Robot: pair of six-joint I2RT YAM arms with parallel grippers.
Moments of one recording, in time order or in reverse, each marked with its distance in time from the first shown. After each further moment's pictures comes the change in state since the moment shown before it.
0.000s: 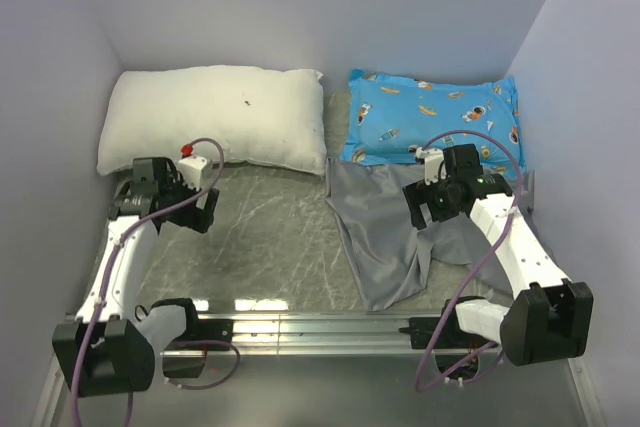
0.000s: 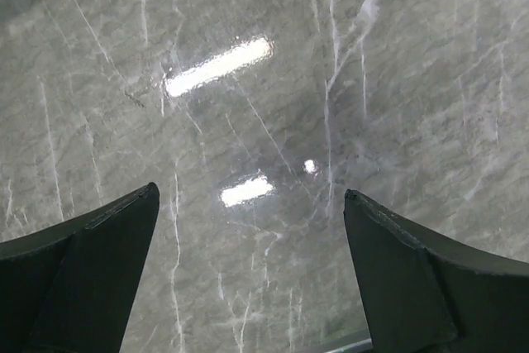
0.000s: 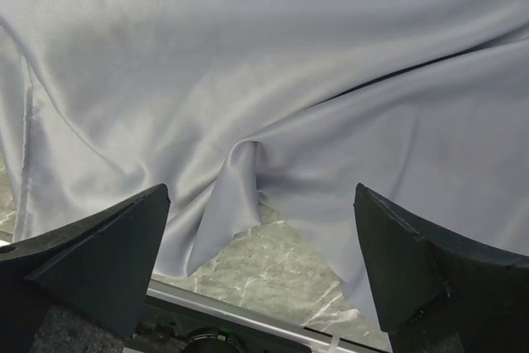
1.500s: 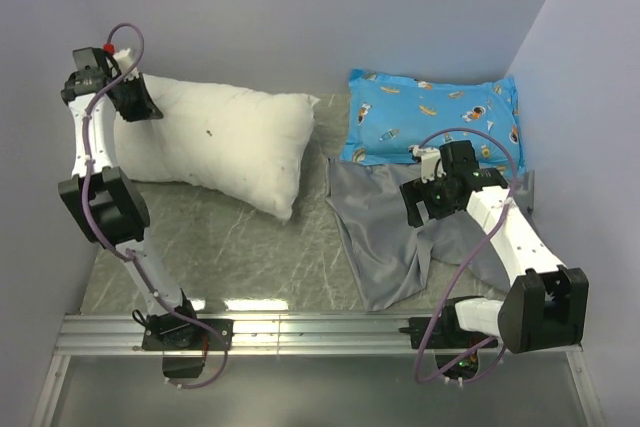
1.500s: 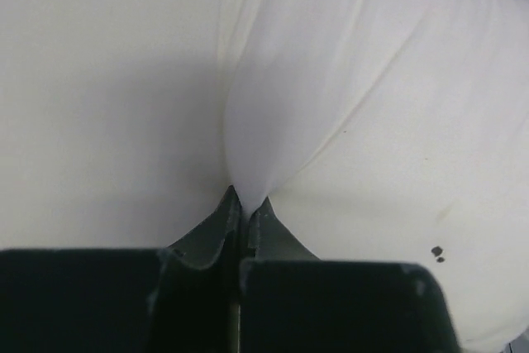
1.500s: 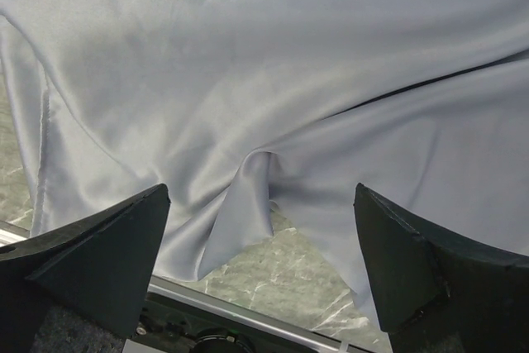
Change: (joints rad) left arm 0.257 1.012 1.209 -0.109 0.172 -0.390; right arm 0.002 0.064 0.023 0.000 -0.038 0.011
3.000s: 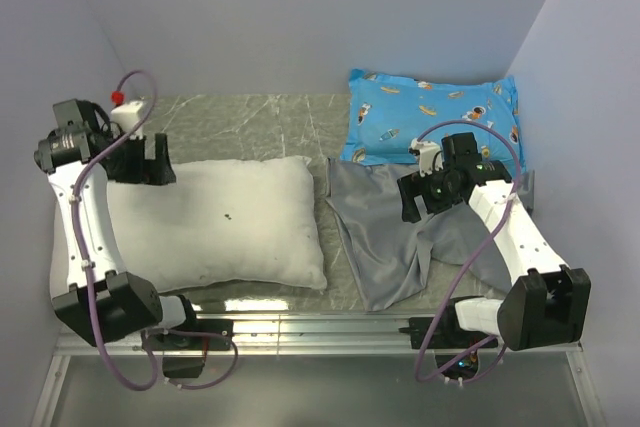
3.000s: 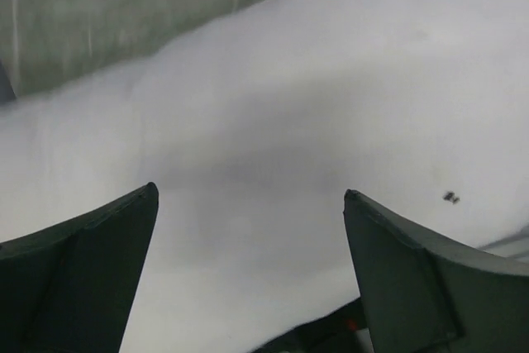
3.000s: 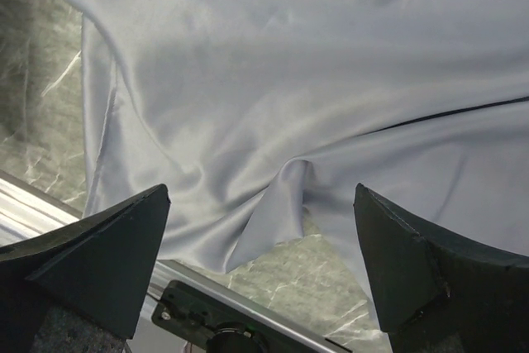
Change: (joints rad) left arm 0.062 -0.713 -0.553 -0.357 -0.020 0.309; right arm 0.000 0.013 0.084 -0.064 -0.122 -0.013
